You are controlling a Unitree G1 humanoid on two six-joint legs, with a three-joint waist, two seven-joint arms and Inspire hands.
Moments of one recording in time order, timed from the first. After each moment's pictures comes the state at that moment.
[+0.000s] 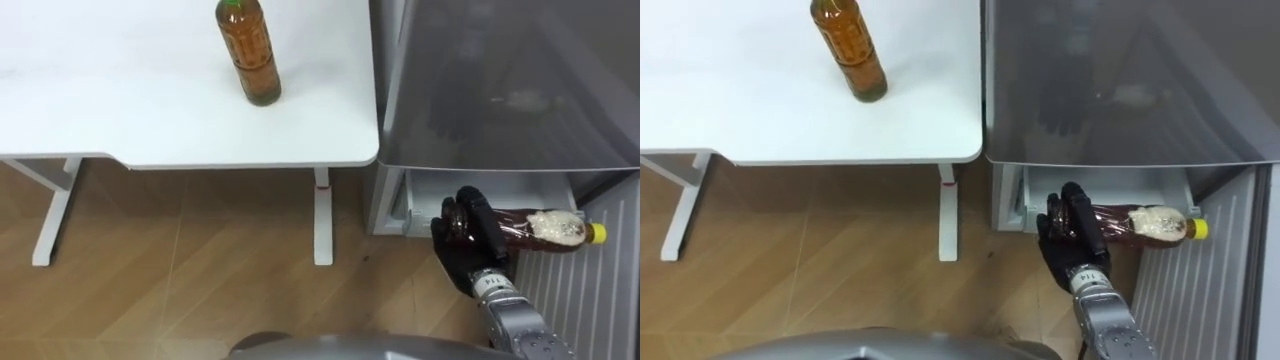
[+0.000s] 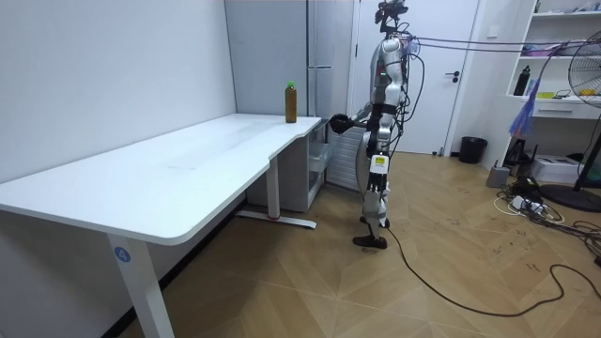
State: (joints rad) left arm 0.27 0.17 -0.08 1.12 -0.05 0.15 0.04; right arm 0.22 -0.22 0.09 0.58 1.61 0.05 0.10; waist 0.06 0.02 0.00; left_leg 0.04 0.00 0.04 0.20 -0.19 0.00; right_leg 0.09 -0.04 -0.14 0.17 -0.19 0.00
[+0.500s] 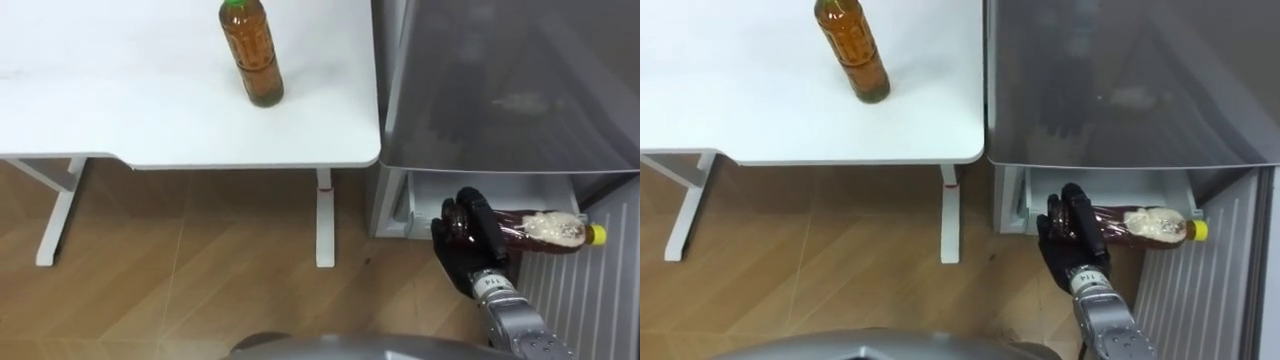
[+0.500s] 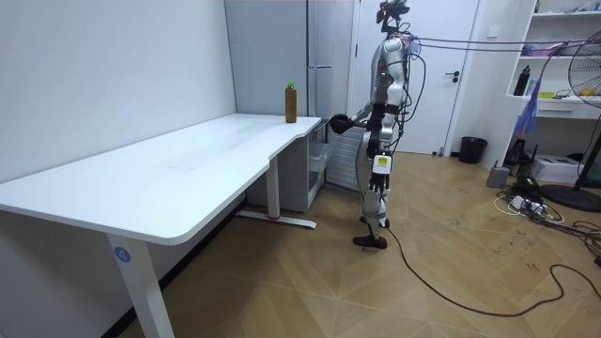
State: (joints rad) left arm 0.29 0.17 -0.08 1.12 -0.05 0.15 0.01; right arm 0.22 -0.22 0.09 0.60 1.61 0.05 0.10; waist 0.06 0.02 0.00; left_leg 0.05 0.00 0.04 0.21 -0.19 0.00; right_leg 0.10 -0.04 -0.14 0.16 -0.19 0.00
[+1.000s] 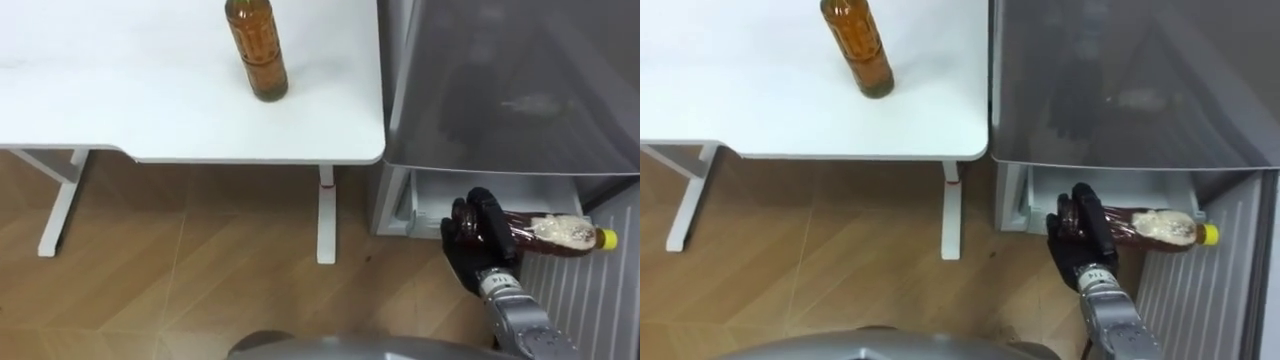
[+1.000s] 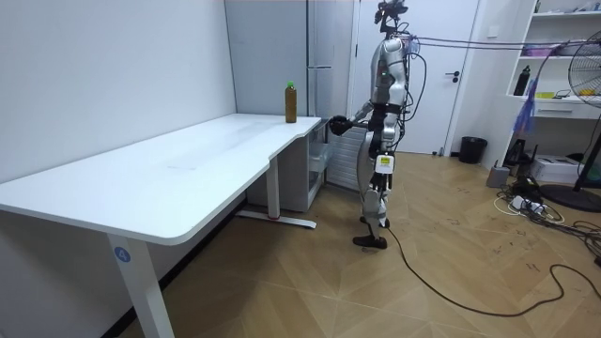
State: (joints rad) left arm 0.29 0.18 -0.06 1.10 -0.03 0.15 -0.02; right arm 0.12 -0.22 0.04 0.73 1.62 0.04 0.10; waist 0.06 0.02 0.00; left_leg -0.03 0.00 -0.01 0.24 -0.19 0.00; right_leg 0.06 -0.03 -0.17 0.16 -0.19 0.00
